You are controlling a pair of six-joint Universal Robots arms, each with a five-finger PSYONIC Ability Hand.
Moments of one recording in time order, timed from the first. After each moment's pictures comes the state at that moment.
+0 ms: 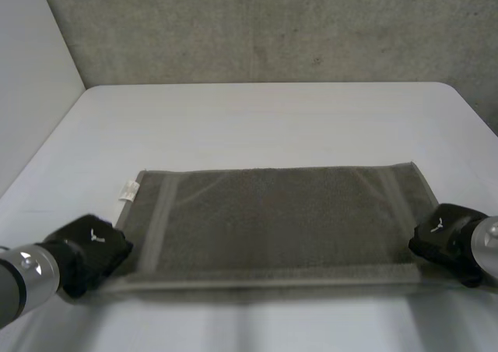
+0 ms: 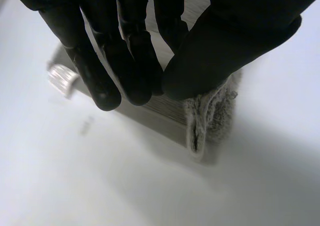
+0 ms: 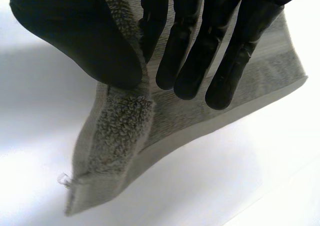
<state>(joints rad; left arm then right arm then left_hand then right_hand) 4.59 -1.62 -1.92 2.77 -1.34 4.10 1.72 -1.35 1.65 0.59 1.49 1.98 1.20 1.22 1.22 1.22 1.04 0.96 1.18 1.19 1.20 1.00</state>
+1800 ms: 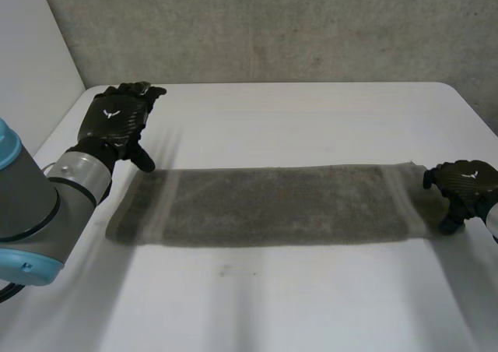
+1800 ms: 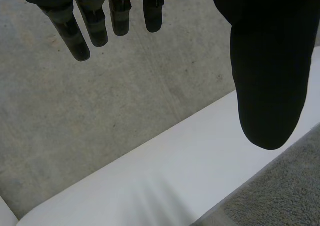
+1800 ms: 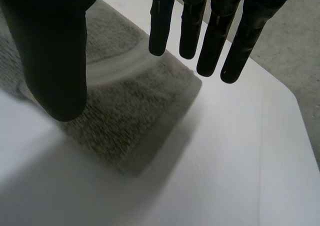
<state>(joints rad) 4.42 -1.84 -1.70 3.54 -1.42 3.30 1.45 -1.24 1.80 -0.11 1.20 2.56 0.17 0.17 0.17 0.17 0.03 0.41 0.48 0.48 0.49 0.29</state>
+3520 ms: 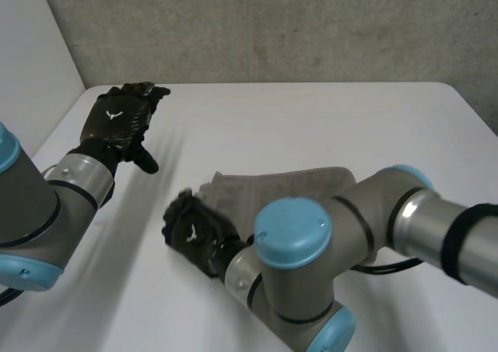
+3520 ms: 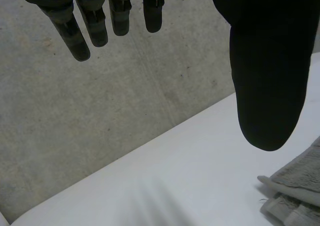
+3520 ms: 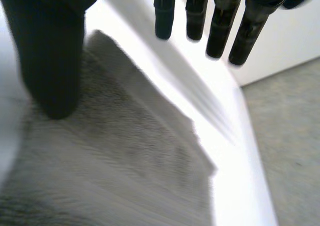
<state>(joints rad) 4.40 -1.82 -1.71 3.54 -1.42 3.28 2.48 -0.83 1.27 -0.17 1.36 2.23 0.17 0.16 0.17 0.17 0.03 0.24 0.27 0.26 0.27 0.12</state>
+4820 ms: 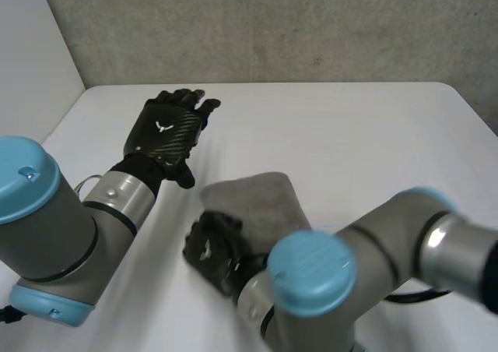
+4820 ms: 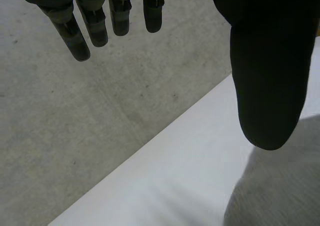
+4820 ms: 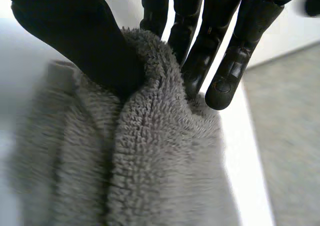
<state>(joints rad) 4.21 -1.79 -1.72 3.53 -1.48 3.41 2.52 -0.92 1.48 -0.26 1.46 2.20 0.17 0.16 0.17 0.17 0.03 0.94 1.17 1.19 1.19 0.99</state>
